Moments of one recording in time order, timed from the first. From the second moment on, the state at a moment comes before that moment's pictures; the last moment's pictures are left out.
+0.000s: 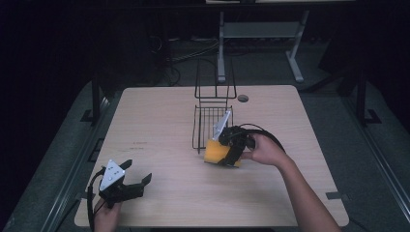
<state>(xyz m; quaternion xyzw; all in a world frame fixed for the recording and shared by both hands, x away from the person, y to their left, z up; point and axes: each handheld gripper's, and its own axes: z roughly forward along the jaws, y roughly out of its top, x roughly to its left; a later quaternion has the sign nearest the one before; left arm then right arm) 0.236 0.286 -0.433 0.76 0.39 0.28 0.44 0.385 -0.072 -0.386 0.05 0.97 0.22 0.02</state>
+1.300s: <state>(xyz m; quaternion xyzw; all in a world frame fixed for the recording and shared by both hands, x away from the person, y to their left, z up) 0.238 0.286 -0.433 0.76 0.39 0.27 0.45 0.413 -0.061 -0.385 0.06 0.98 0.20 0.01</state>
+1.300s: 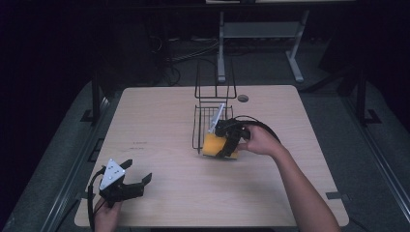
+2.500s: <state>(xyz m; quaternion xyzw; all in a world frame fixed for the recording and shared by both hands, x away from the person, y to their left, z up) 0.239 0.287 -0.433 0.76 0.39 0.27 0.44 0.458 -0.047 -0.386 0.07 0.98 0.17 0.00</state>
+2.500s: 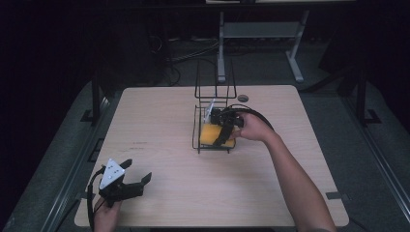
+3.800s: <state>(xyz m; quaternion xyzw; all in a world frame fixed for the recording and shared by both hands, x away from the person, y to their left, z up) 0.239 0.287 -0.434 0.76 0.39 0.27 0.44 0.488 -0.039 -0.404 0.09 0.98 0.18 -0.02</state>
